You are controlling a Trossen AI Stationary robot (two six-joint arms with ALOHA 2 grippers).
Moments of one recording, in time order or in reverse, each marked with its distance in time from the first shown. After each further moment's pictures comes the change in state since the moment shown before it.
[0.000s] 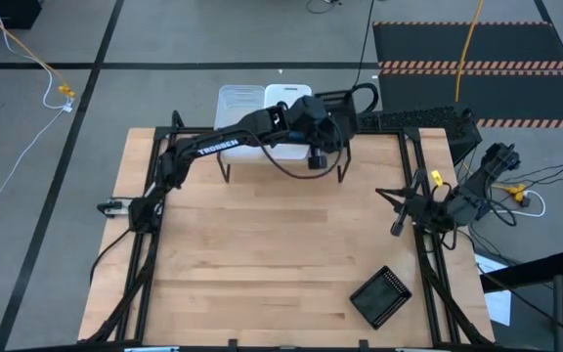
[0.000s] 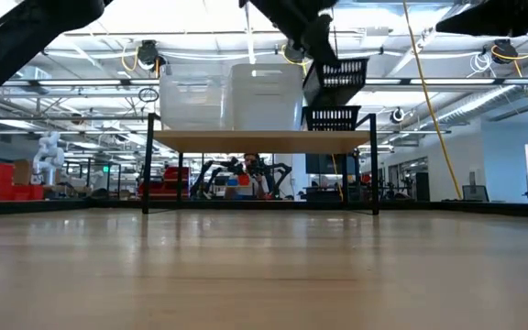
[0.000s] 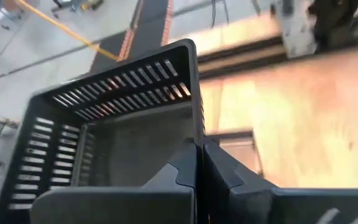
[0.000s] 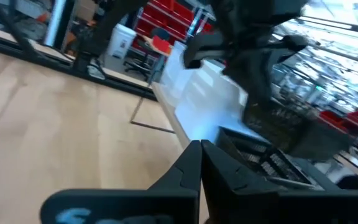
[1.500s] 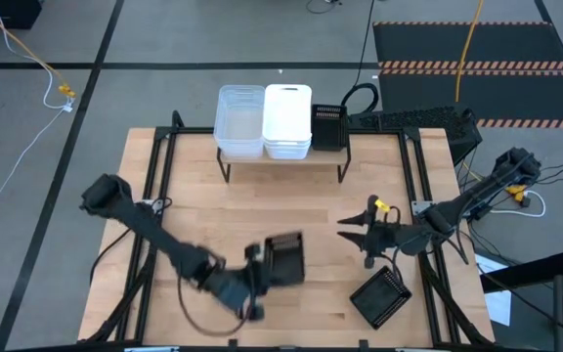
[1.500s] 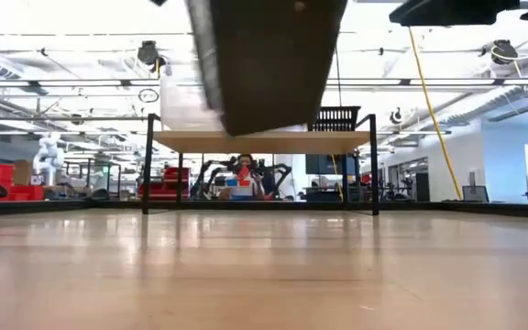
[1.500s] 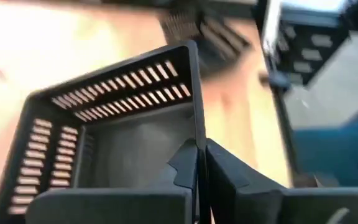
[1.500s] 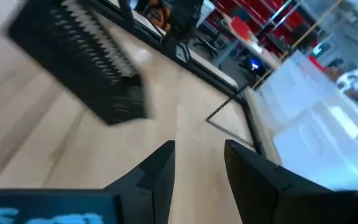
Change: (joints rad) left arm -0.893 -0.457 -1.097 0.525 -0.450 -0.952; right arm -0.171 0.600 0.215 0.115 -0.430 0.030
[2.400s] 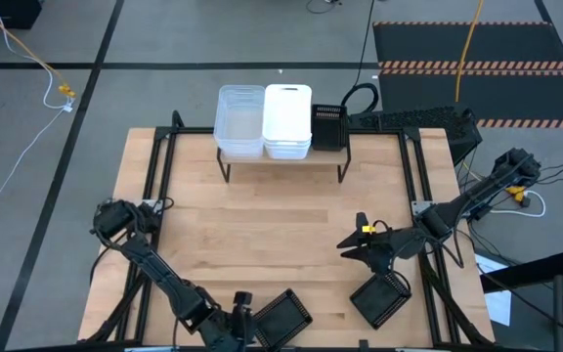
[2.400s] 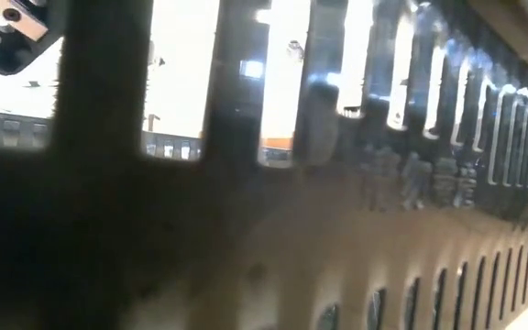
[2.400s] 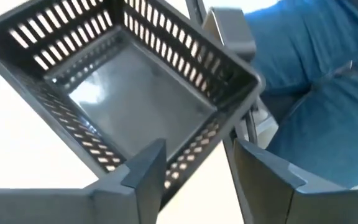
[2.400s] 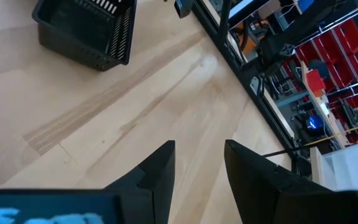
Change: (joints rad) left arm -0.192 0.207 -0.001 0.019 0.233 -0.049; right arm -0.002 0.025 0.001 -0.067 -0.319 -0.282
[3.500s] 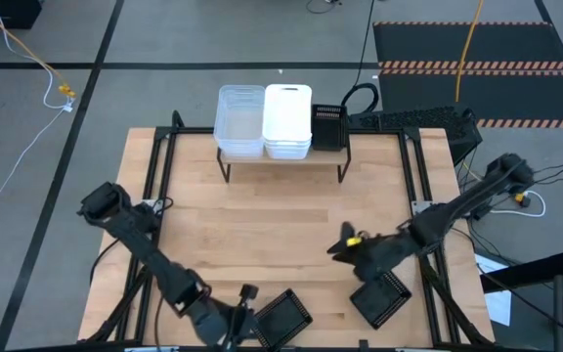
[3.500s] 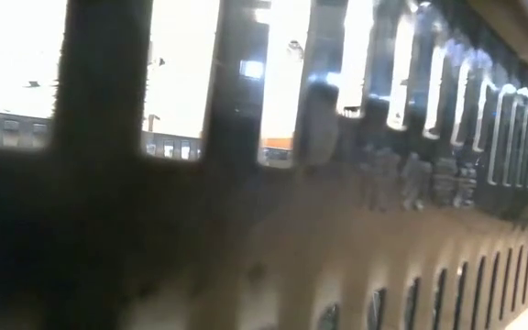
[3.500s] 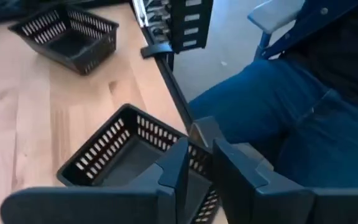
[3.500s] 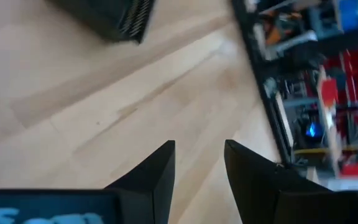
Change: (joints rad) left arm 0.060 -0.179 0.000 0.085 0.022 0.295; right arm -0.013 0.239 0.208 -0.151 0.005 -0.177
